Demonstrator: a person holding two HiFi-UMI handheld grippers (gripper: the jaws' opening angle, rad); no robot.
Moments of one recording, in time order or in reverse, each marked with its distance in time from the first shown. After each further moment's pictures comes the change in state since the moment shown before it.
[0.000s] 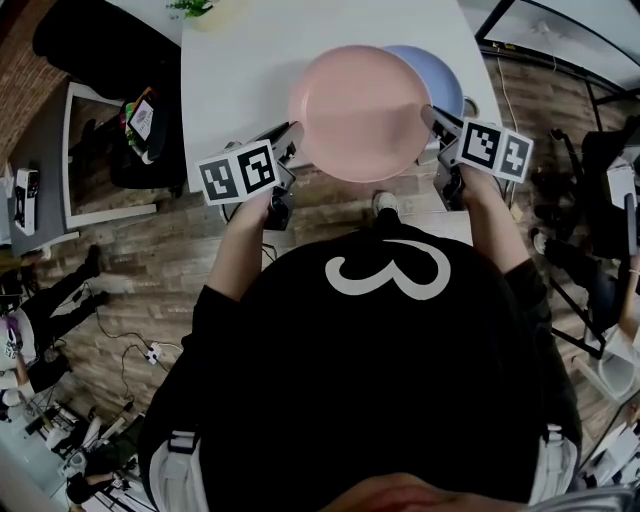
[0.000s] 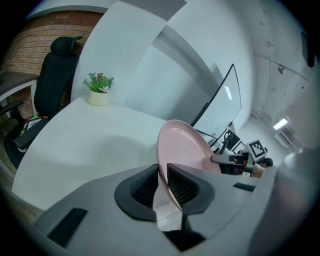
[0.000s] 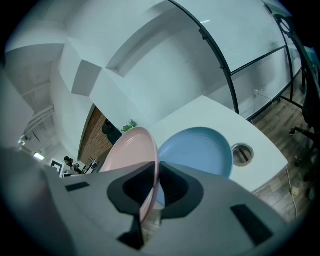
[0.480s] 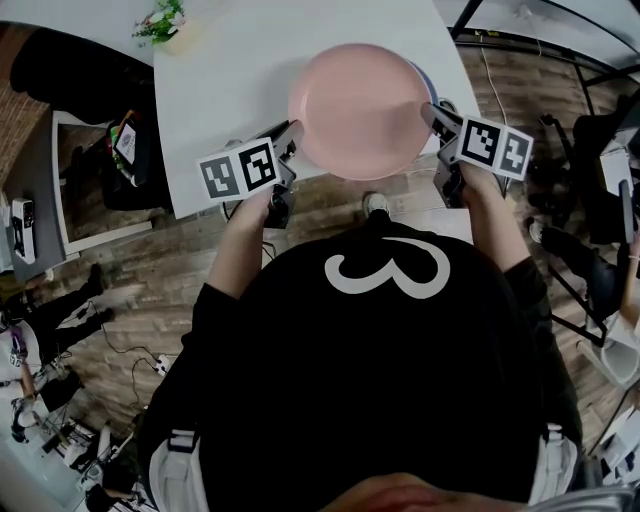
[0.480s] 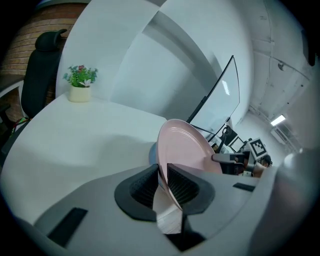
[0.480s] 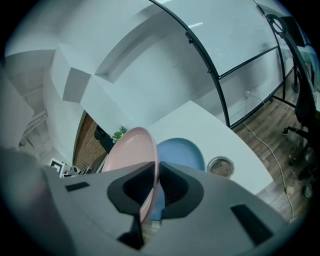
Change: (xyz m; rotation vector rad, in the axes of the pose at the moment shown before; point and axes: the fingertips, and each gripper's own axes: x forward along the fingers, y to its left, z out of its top) left arm 0.068 -0.036 0.022 0.031 0.059 -0.032; right arm -0.012 -0.060 0.039 0.044 -0.023 -0.052
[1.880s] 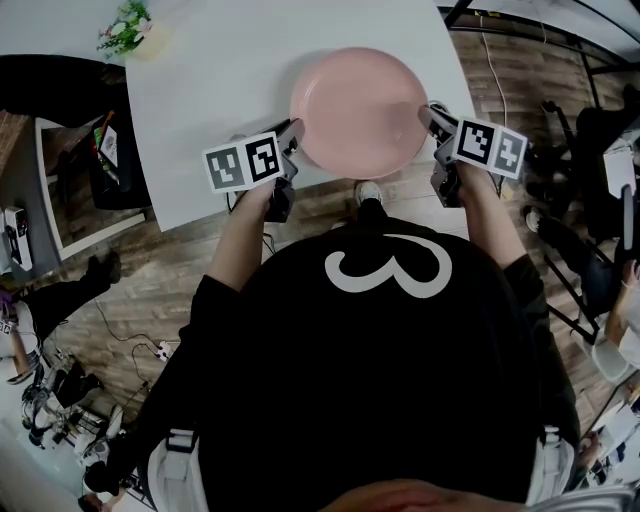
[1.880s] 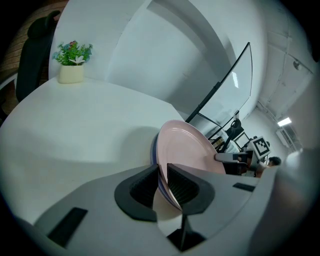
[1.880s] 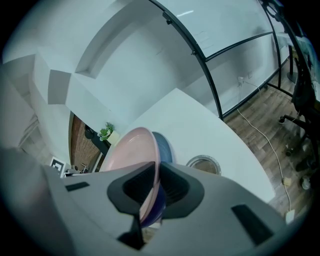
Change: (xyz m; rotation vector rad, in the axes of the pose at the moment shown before) left arm 0.092 0.011 -0.011 -0.046 0.139 0.039; right arm 0.041 -0.083 -0.001 0.088 0.111 -0.045
